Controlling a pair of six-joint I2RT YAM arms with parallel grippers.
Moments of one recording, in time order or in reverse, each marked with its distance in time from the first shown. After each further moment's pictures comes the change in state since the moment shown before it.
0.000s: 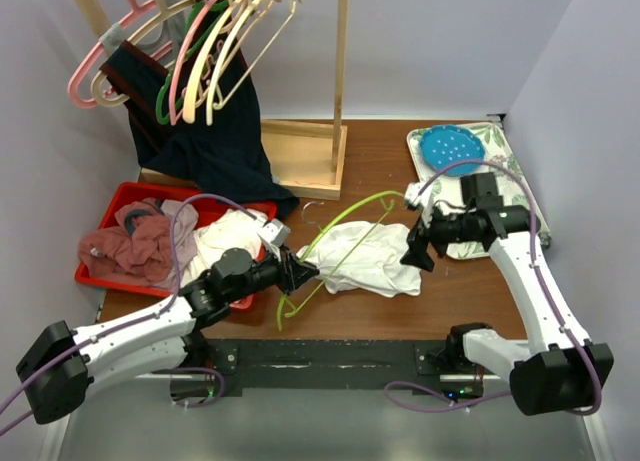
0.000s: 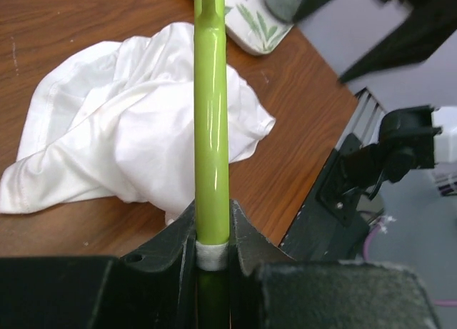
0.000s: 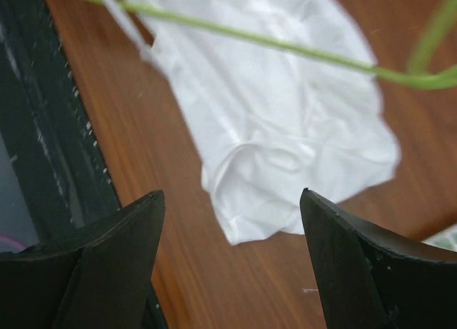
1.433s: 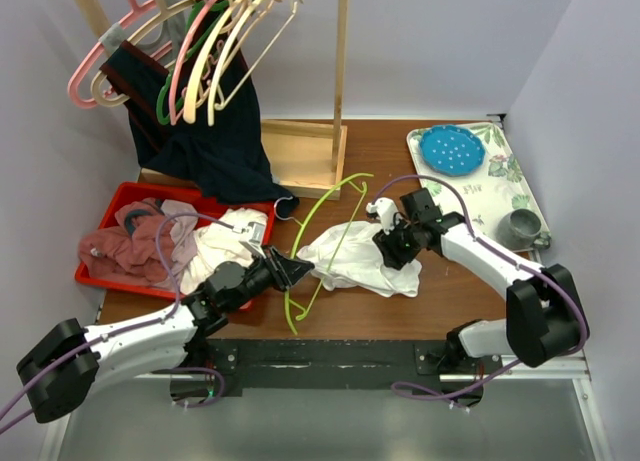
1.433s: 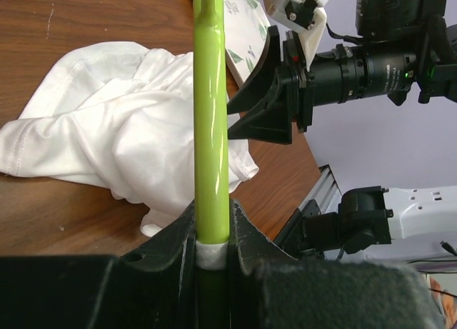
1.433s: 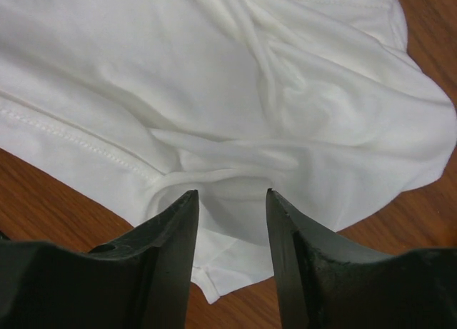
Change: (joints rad) left arm 0.000 0.009 -0.163 0.267 -0.179 -0.362; right arm 0.280 0.269 -0.233 0.488 0.504 0.446
